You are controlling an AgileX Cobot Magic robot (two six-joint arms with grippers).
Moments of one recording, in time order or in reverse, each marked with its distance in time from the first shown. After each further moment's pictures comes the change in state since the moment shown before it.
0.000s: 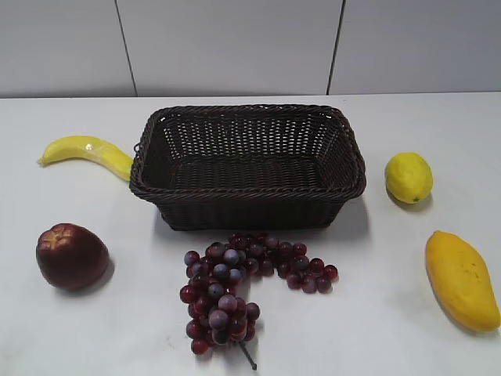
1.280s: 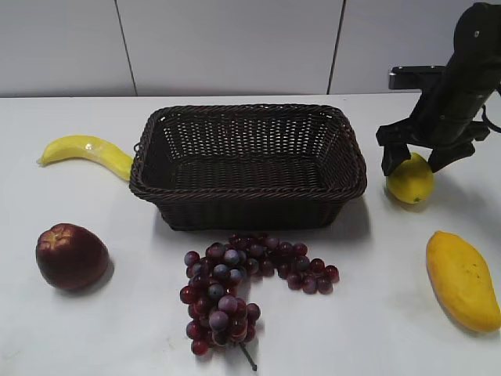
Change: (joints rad) left arm 0.000 0.000 0.000 0.000 0.000 0.000; right arm 0.000 1.958 -0.916 0.096 0.066 0.025
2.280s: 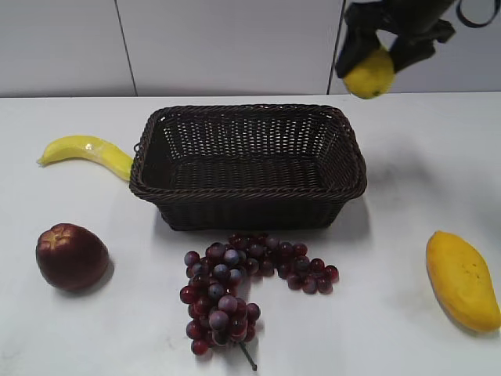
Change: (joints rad) left arm 0.000 0.000 0.000 0.000 0.000 0.000; right arm 0.087 0.023 -0.563 0.295 0.451 -0.151
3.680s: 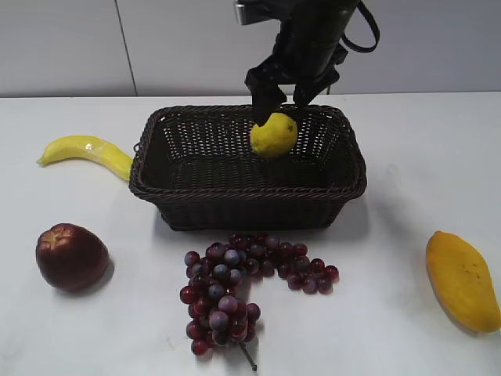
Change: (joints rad) left arm 0.000 0.000 0.000 0.000 0.000 0.000; right arm 0.263 0.108 -0.025 -0.207 -0.091 -0.050
